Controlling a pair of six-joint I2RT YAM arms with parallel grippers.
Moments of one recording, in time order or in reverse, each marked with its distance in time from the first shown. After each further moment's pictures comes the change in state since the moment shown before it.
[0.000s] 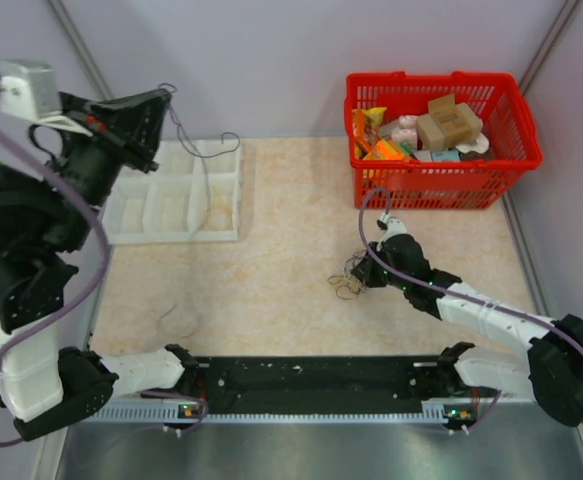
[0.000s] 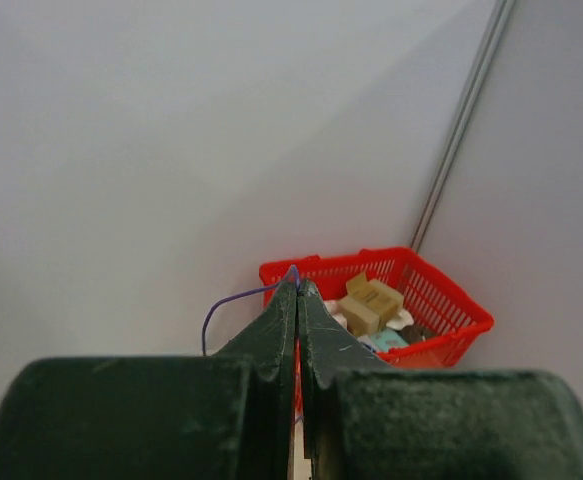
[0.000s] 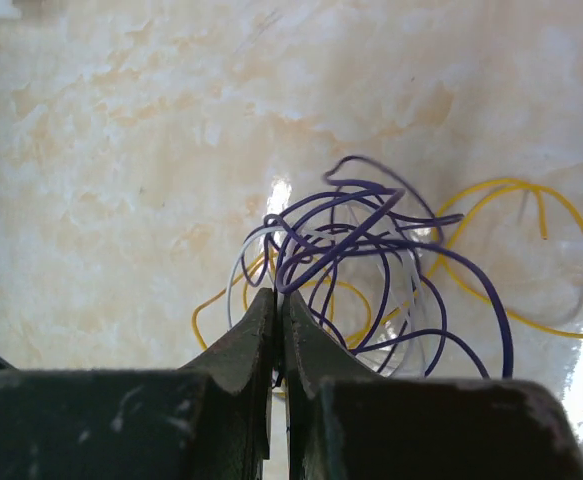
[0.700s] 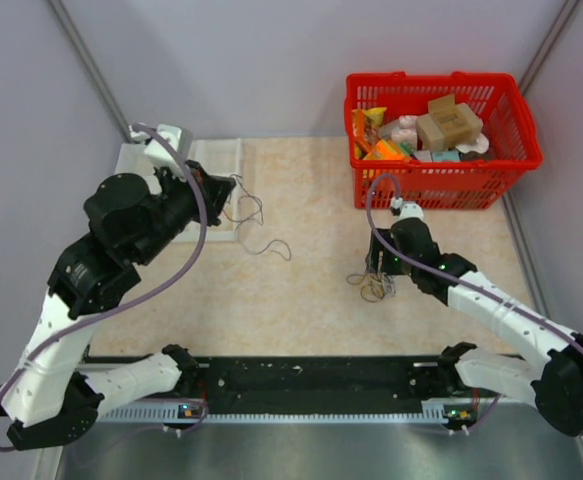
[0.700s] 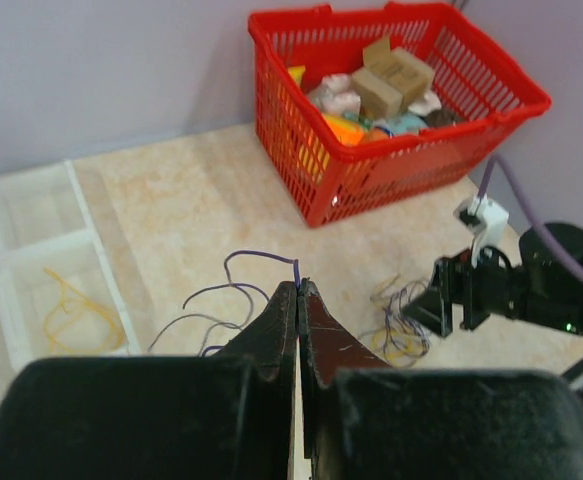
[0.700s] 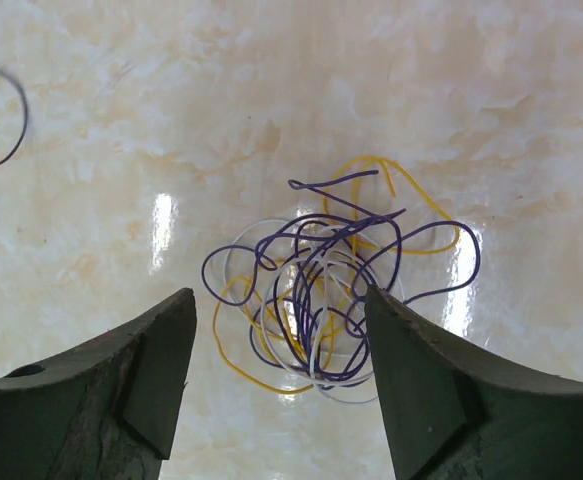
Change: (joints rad) left arm 0.000 -0.151 -0.571 -0.082 0.049 -0.125; right arm -0.056 -0.061 0.200 -0.394 0.235 -0.145
